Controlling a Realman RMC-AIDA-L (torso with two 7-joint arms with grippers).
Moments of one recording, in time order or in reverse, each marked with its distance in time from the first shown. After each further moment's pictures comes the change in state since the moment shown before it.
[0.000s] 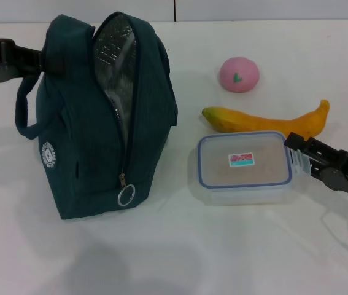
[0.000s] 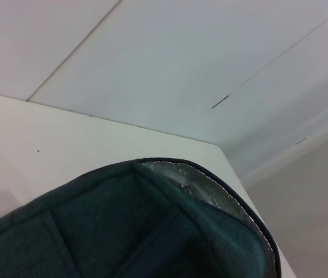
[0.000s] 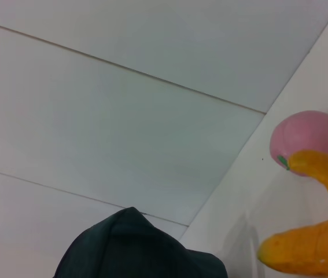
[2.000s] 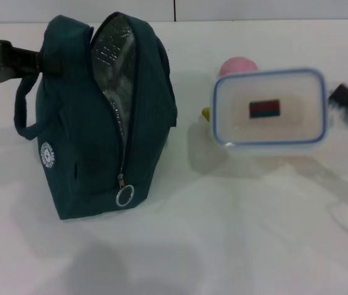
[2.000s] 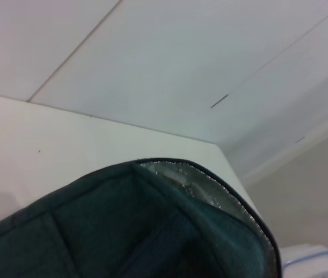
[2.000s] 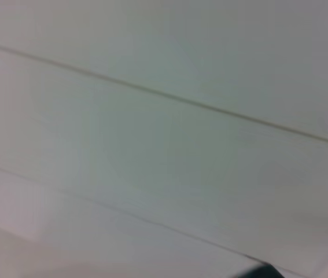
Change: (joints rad) left arm 0.002 0.011 -0.004 -0.023 -0.007 0.004 0.024; right arm -0.004 -0.016 0.166 -0.008 0.013 -0.284 0.027
